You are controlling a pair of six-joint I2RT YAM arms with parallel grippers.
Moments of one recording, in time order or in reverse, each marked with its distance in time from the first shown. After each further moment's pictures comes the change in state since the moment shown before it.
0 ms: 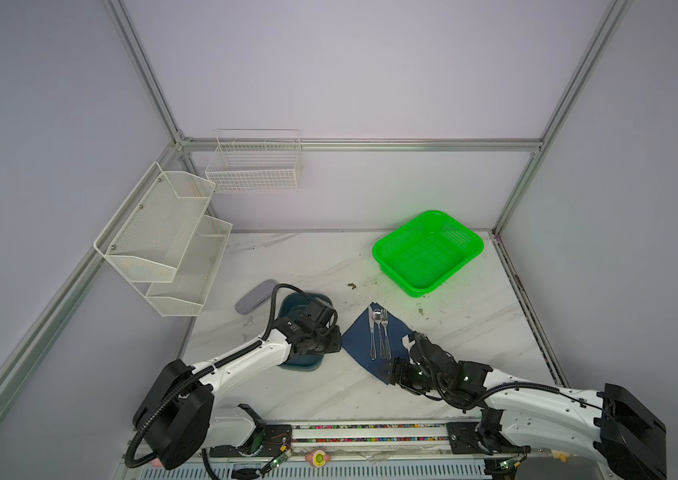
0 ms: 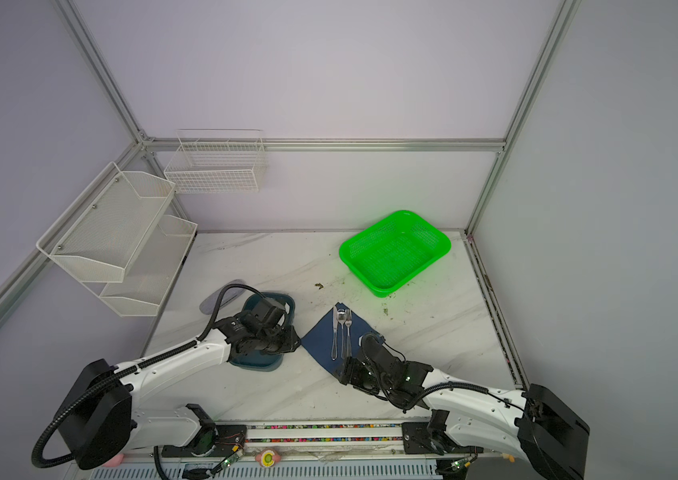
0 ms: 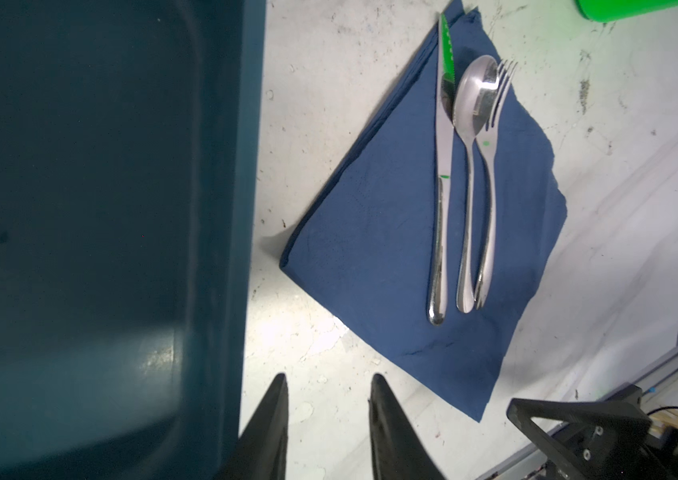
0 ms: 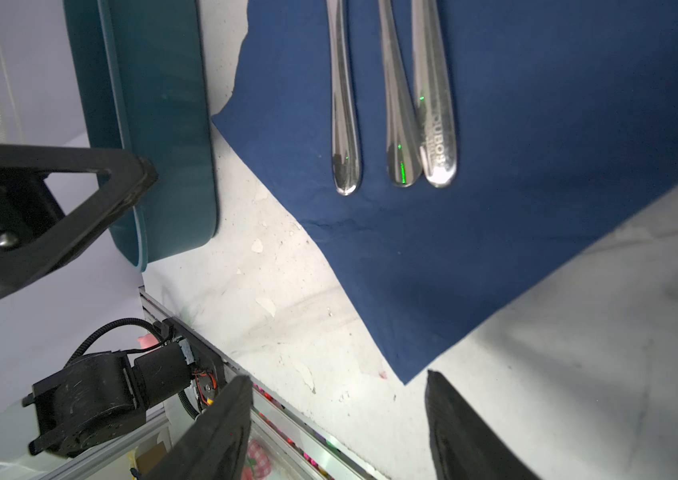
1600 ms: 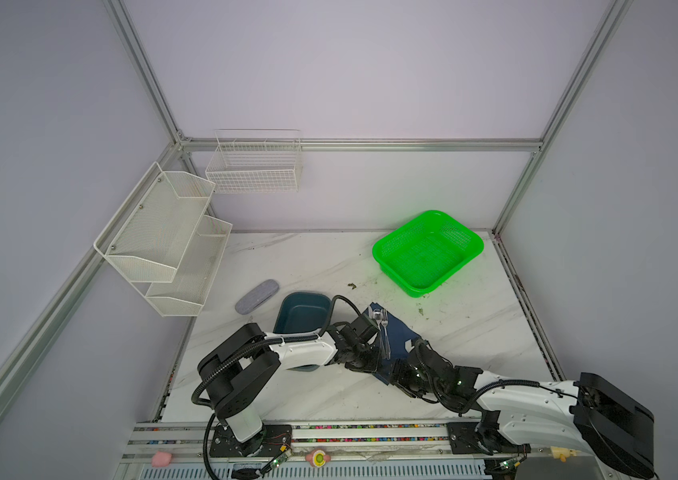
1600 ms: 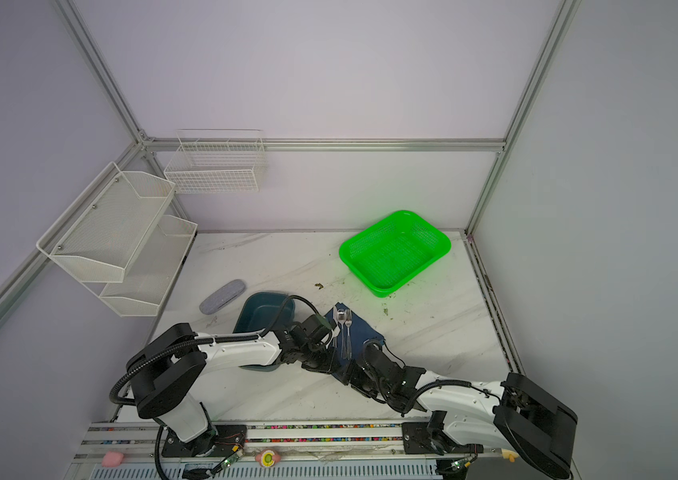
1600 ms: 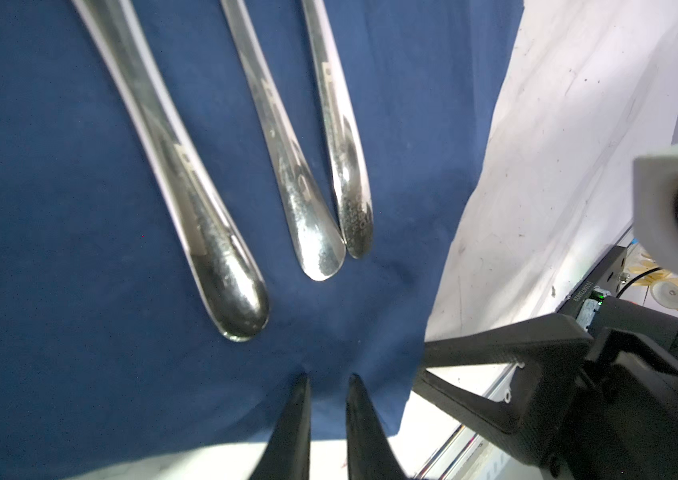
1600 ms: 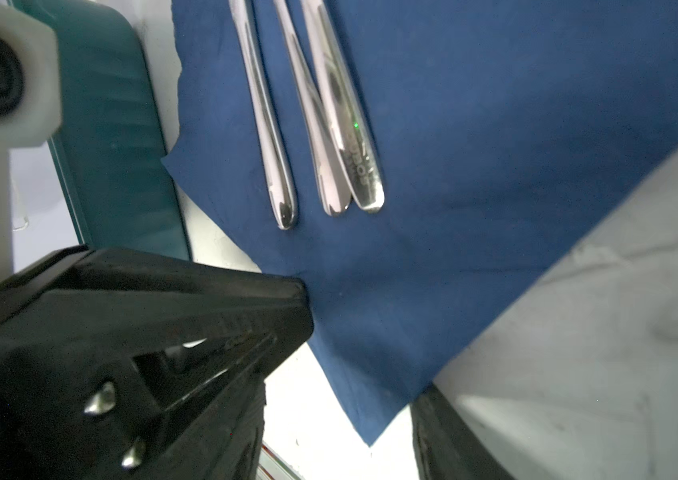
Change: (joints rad) left arm -0.268 0.406 0.129 0.226 0.184 -0.008; right arm 0.000 0.103 -0.081 0.192 0.053 0.119
